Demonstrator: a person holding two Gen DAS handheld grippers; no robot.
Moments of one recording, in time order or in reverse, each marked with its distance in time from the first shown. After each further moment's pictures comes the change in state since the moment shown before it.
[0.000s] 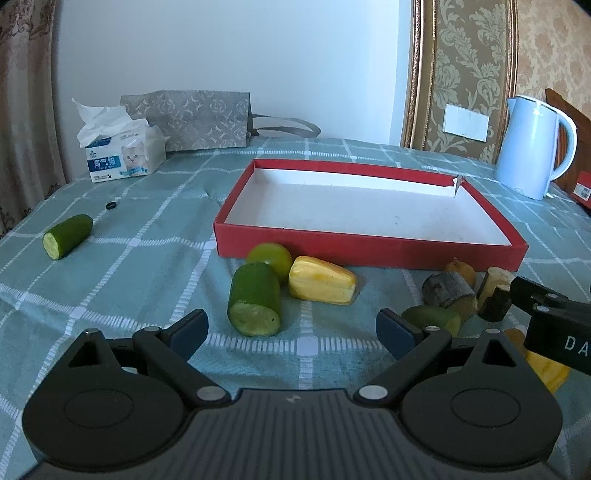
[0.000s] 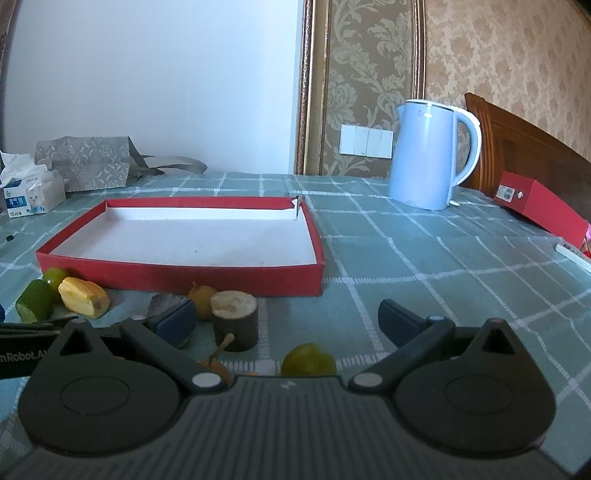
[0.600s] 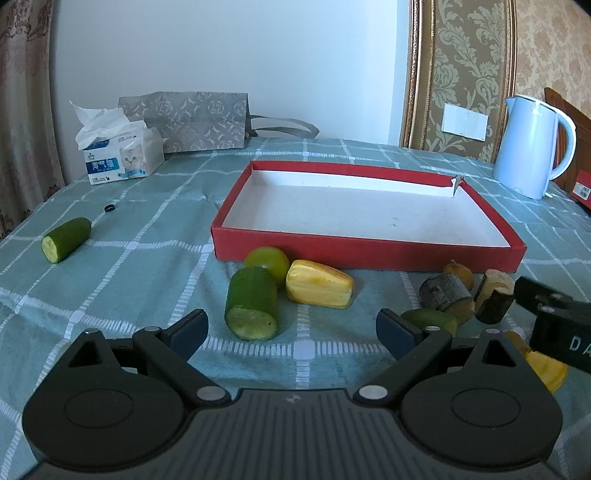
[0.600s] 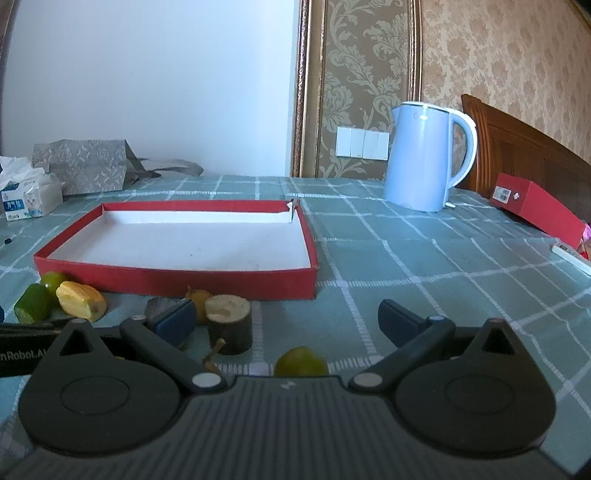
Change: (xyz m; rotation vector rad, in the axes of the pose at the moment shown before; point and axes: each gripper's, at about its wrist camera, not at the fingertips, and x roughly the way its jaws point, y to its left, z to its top) left arm -0.002 -0.002 0.002 0.006 0.001 -0.006; right arm -0.002 -0.002 0.001 -0.002 -0.001 -0.005
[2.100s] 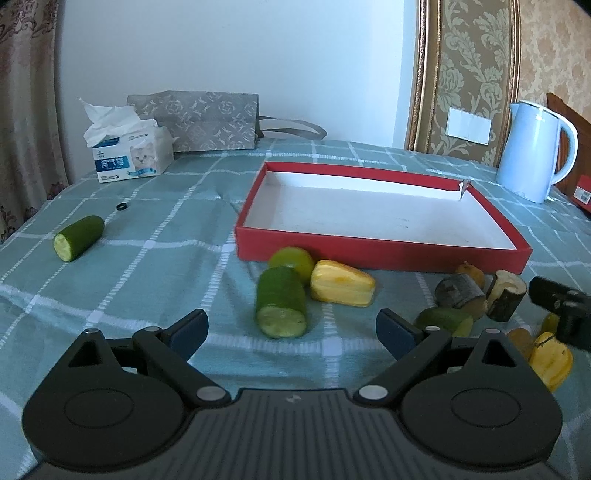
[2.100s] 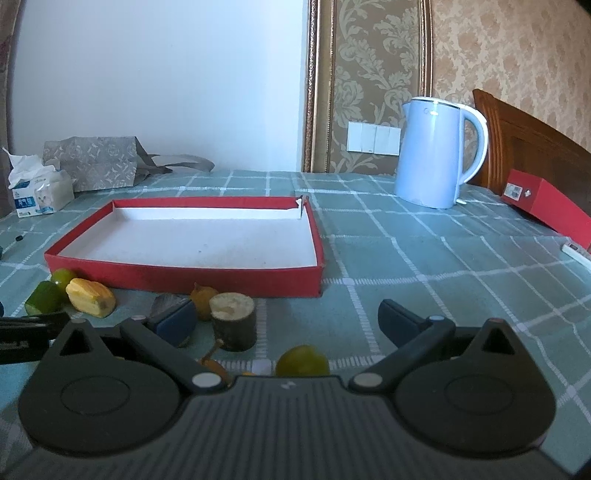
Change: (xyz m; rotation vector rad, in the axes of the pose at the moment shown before) left arm -0.006 0.022 0.001 -0.010 -0.004 -0.004; right arm -0.003 -0.008 0.005 -0.002 0.014 0.048
